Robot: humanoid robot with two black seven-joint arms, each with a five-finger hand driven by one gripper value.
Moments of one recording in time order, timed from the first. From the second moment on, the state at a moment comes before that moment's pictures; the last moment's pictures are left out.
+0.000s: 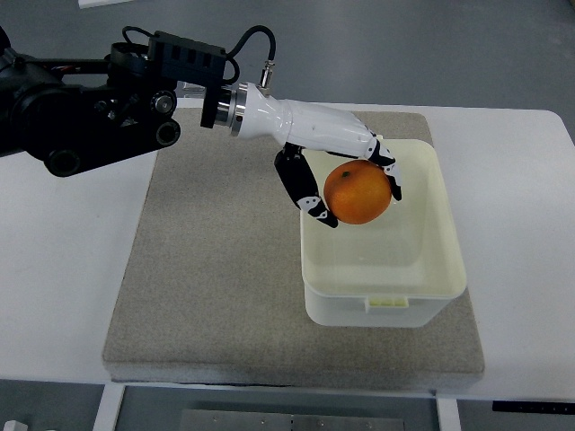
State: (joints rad) left arm -1.48 0.41 0.00 -1.21 1.29 -0.24 -0.61; right arm 0.01 0.00 -0.10 0.19 -0.01 -0.15 0.14
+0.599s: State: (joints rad) left arm -1.48 0.41 0.00 -1.20 1.29 -0.24 -0.61; right arm 0.01 0.00 -0.10 0.19 -0.01 -0.15 0.14
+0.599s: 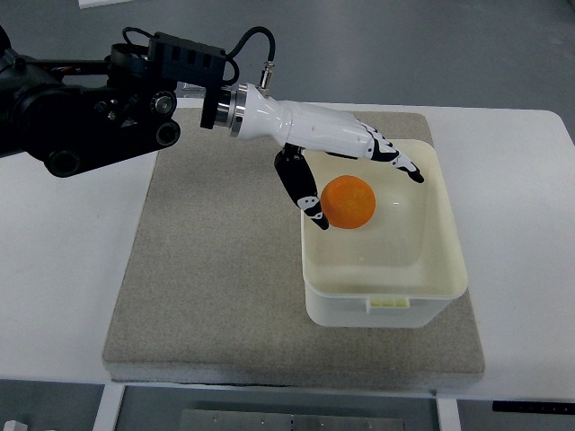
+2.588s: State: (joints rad) left arm -1.20 0.19 -0.01 -0.26 0.66 0.00 -0.61; right arm 0.01 0.00 -0.10 0.19 -0.01 -0.15 0.14
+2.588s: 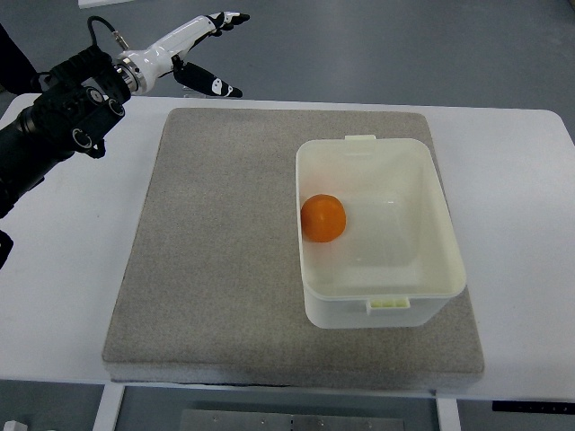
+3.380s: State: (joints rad) left arm -1.19 0.19 -0.02 -0.26 0.13 0.03 -0.61; right arm 0.01 0.00 -0.10 0.19 -0.01 -0.15 0.14
